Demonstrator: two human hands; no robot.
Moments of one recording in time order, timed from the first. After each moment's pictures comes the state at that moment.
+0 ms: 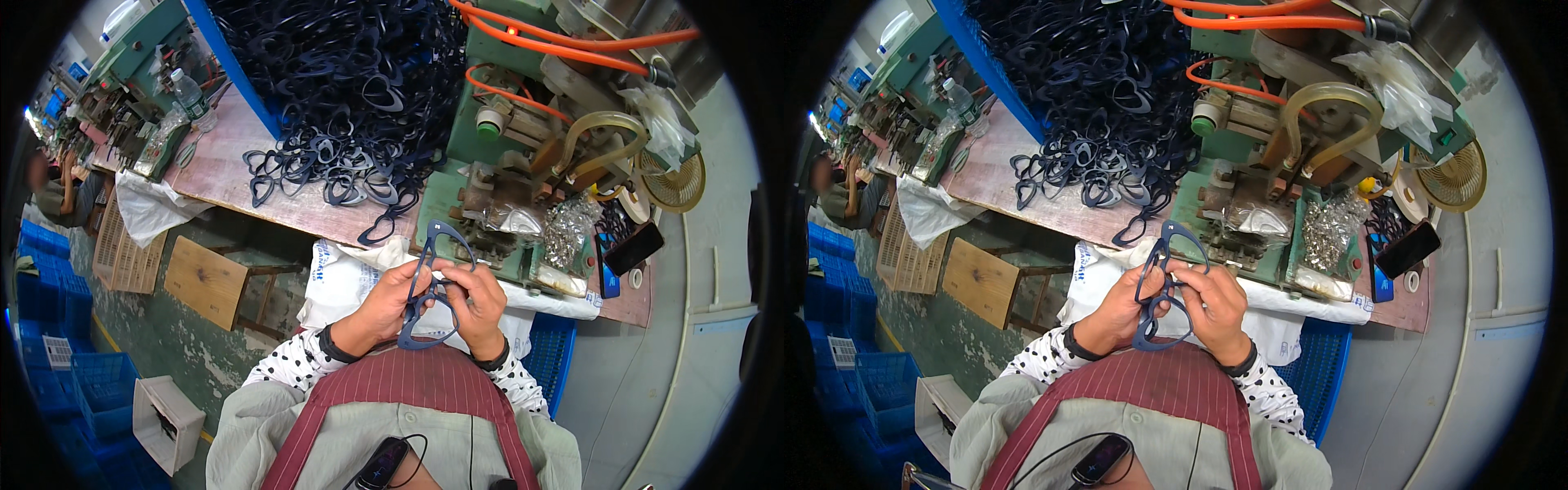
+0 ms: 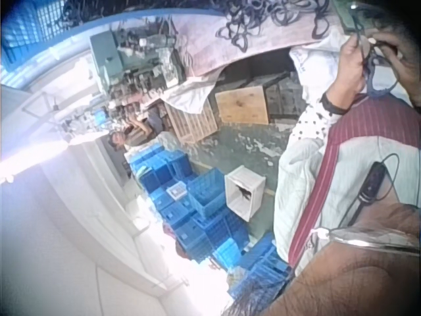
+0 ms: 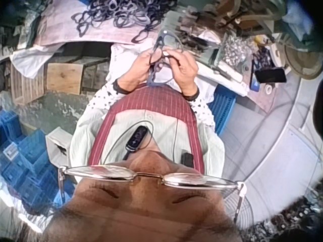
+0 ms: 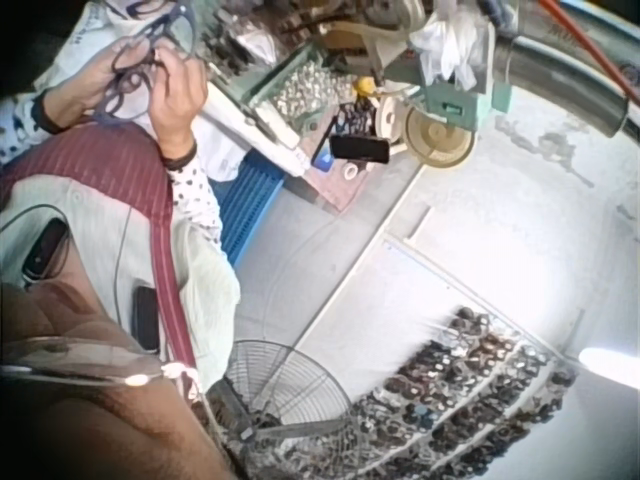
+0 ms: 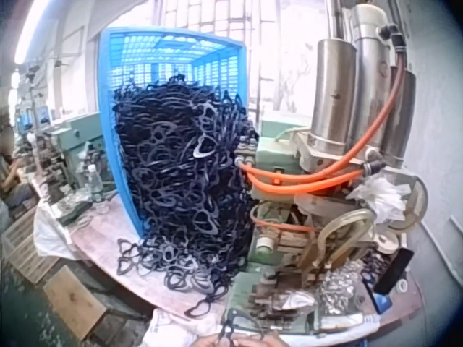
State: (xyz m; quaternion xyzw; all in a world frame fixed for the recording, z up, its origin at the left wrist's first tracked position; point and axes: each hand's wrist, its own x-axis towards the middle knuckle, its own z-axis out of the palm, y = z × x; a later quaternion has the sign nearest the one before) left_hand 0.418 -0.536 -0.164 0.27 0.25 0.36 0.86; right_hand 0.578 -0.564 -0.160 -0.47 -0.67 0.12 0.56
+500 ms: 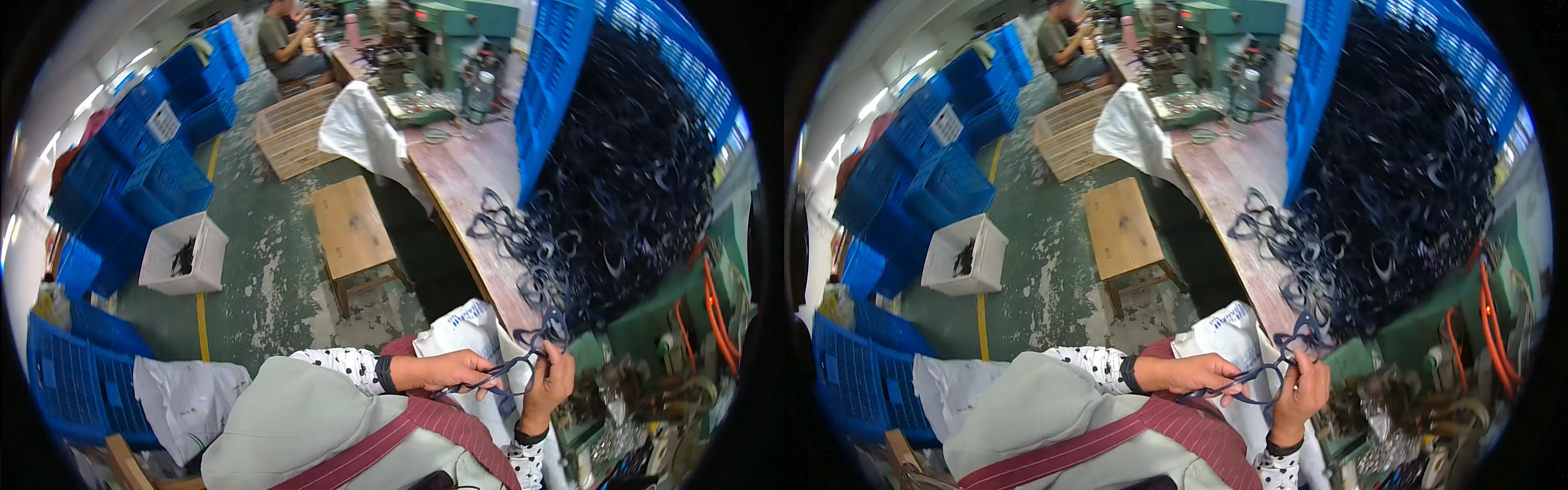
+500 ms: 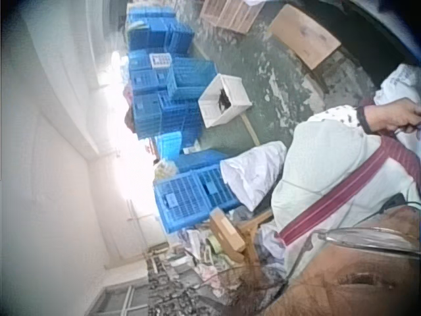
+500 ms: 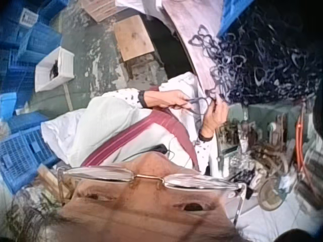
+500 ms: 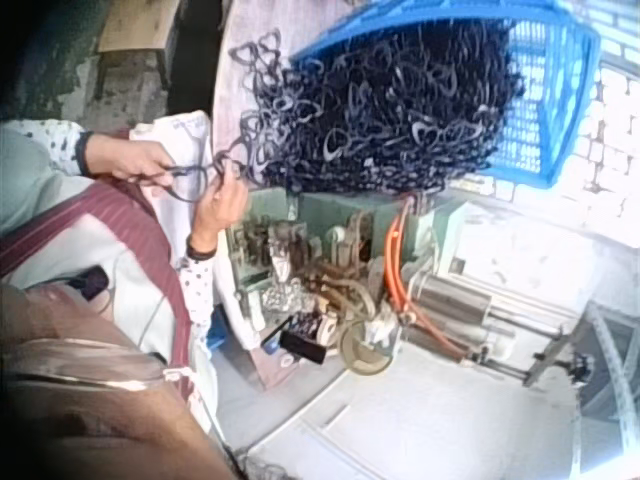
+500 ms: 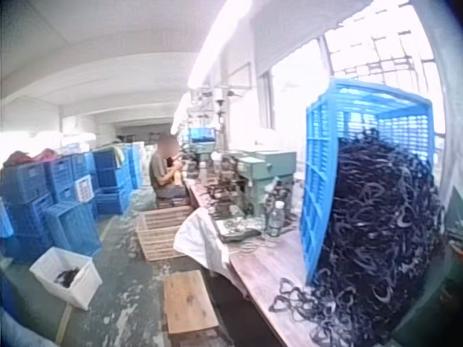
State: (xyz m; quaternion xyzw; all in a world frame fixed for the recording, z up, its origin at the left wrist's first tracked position) left_hand 0.315 -0.583 -0.187 0.37 0.29 0.37 0.80; right_hand 0.512 -0.508 -0.155 -0.35 -0.80 0.08 0.48
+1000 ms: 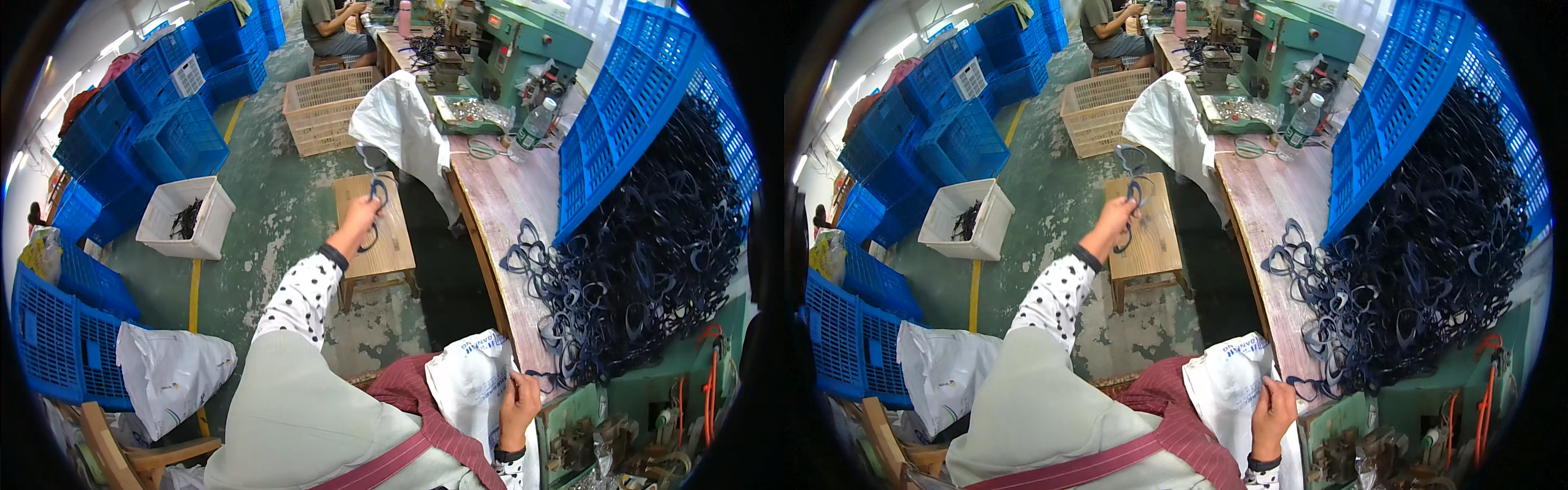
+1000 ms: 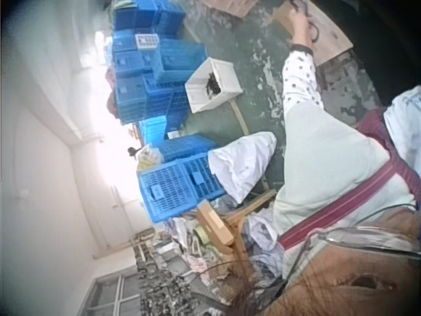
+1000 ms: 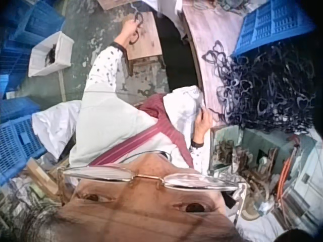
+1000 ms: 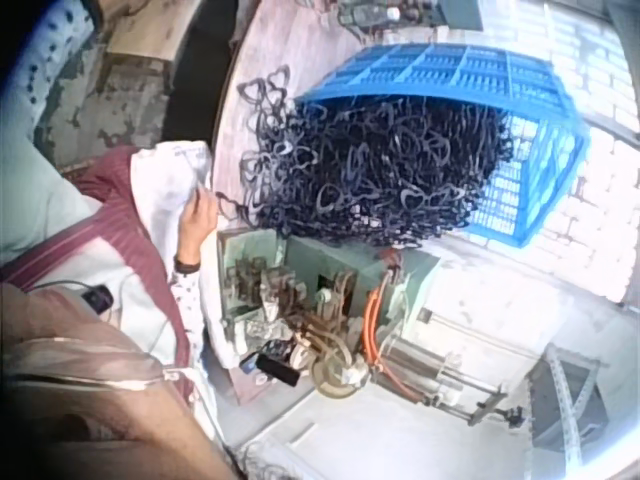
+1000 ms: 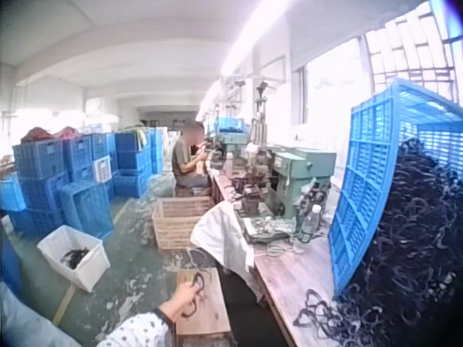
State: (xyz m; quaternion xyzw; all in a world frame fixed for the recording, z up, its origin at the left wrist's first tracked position) left_hand -0.050 -0.541 -0.255 0.15 0.71 0.64 0.27; right_hand 0.454 -0.505 -0.210 -0.34 -0.84 0.22 0.36
